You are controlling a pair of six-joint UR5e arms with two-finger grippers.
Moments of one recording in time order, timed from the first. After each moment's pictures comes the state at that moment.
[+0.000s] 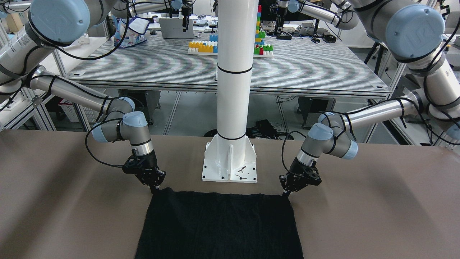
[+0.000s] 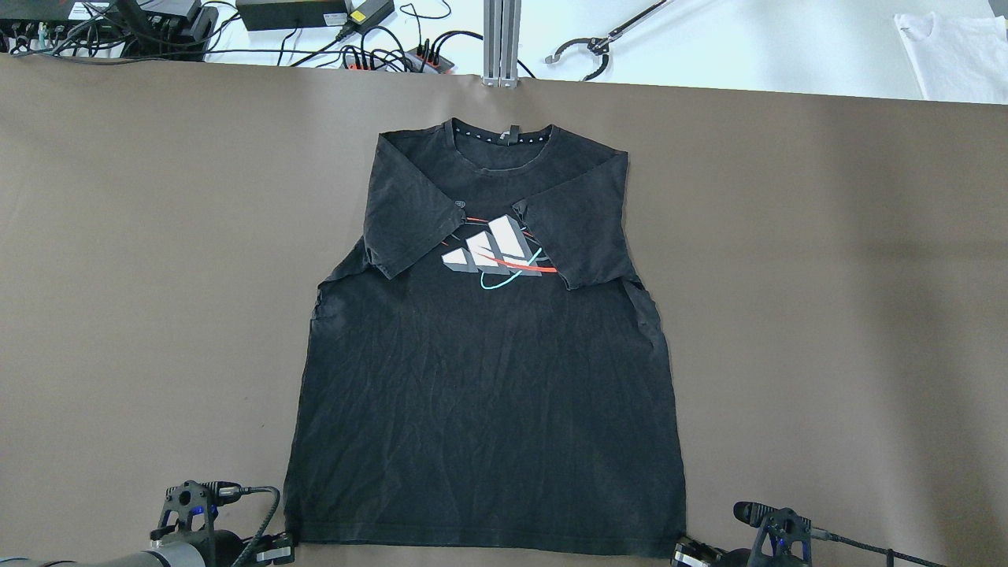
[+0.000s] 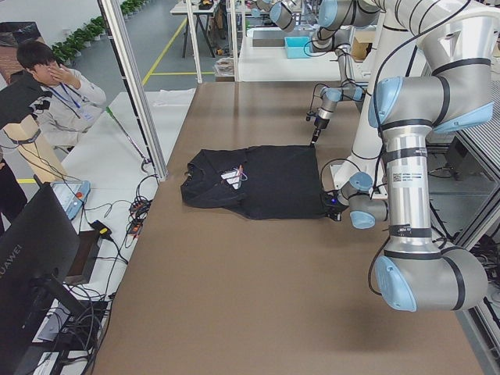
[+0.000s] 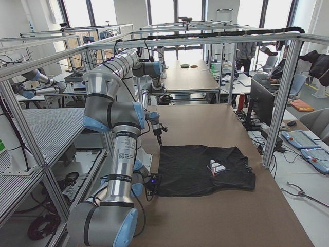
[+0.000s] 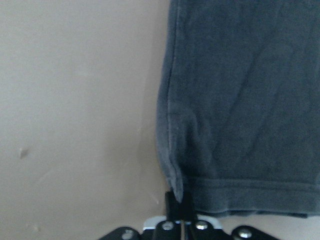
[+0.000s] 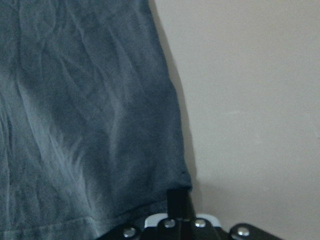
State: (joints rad) left arm -0.04 -1.51 -2.00 -2.30 -1.34 -1.69; right arm 0.00 -1.75 2.07 -0.91 1.22 1.81
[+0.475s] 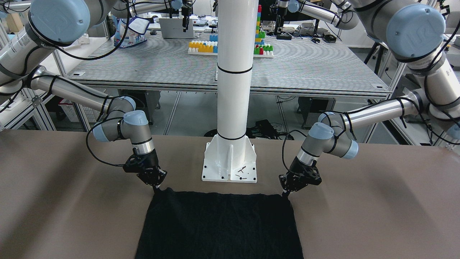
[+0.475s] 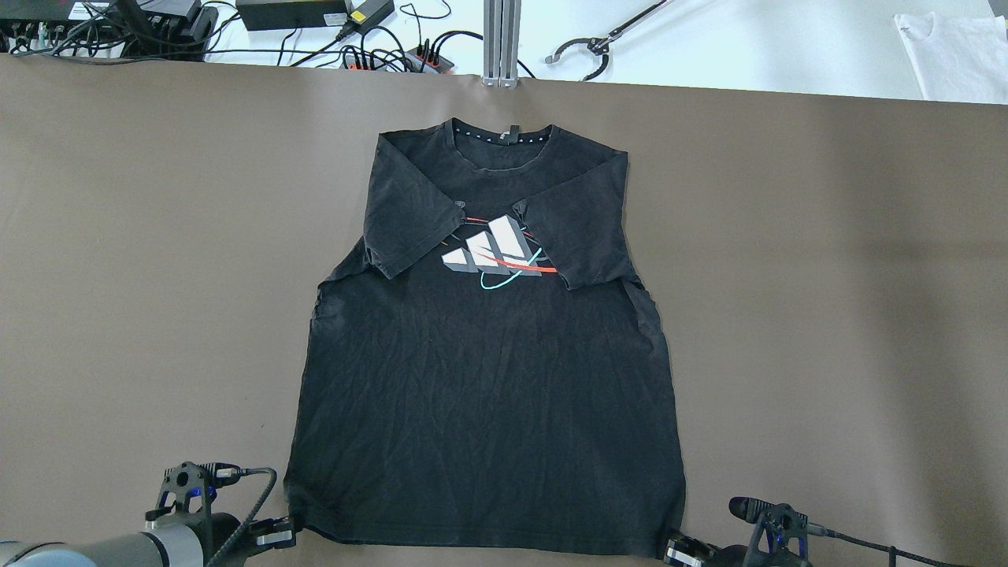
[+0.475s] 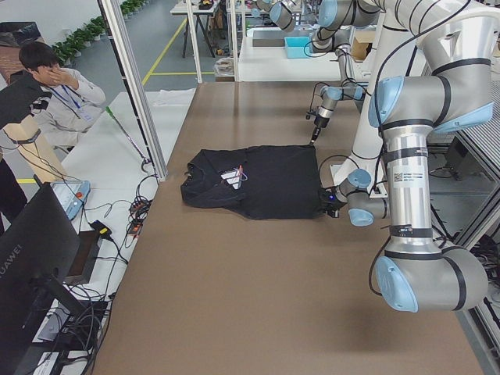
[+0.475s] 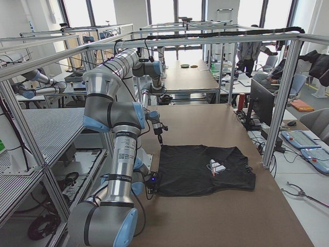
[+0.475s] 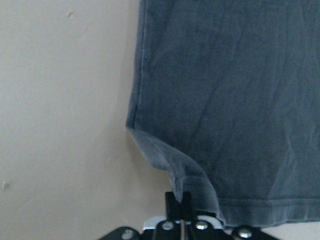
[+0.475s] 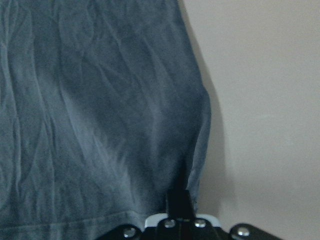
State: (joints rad) left arm -0.09 -1.51 -2.05 -2.29 -1.38 -1.65; right arm 0.01 -1.74 2.11 -0.92 1.21 1.80
